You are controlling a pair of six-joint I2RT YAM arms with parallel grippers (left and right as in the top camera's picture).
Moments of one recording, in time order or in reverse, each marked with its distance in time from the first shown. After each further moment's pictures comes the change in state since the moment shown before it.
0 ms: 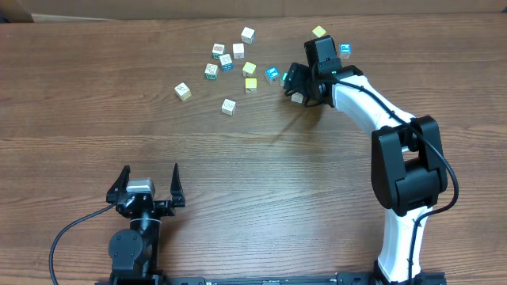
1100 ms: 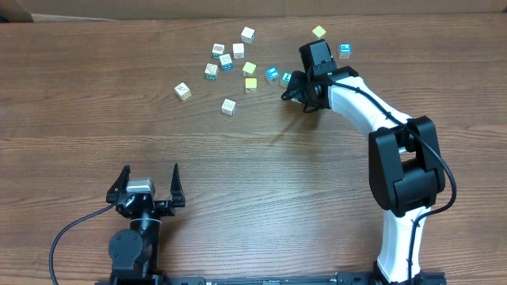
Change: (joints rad) left arm 0.000 0.000 0.000 0.000 0.000 0.000; right arm 0.023 0.000 -0.002 -0.089 0.018 0.001
